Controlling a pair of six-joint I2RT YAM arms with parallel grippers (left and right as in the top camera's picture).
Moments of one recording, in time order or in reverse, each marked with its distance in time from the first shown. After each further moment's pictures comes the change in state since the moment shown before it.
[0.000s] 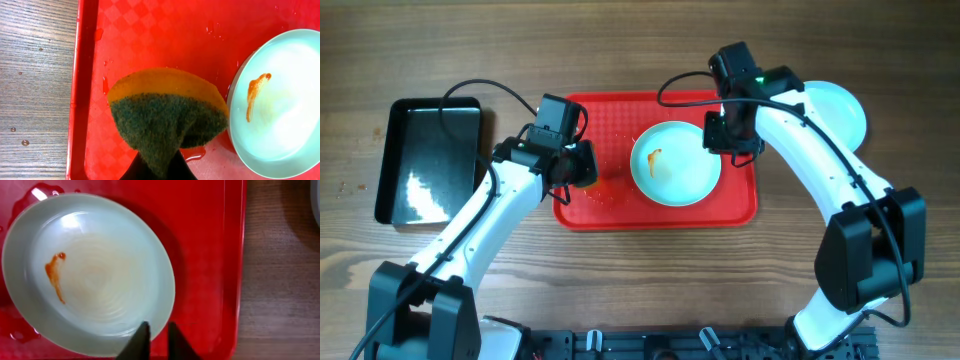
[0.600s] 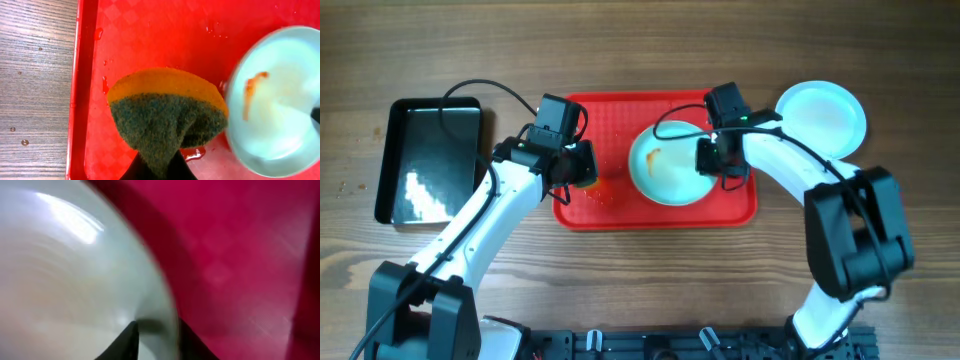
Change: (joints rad) left arm 0.000 0.000 0.000 -0.001 0.002 0.000; right arm 0.001 0.070 -0.299 0.396 -0.057 -0.021
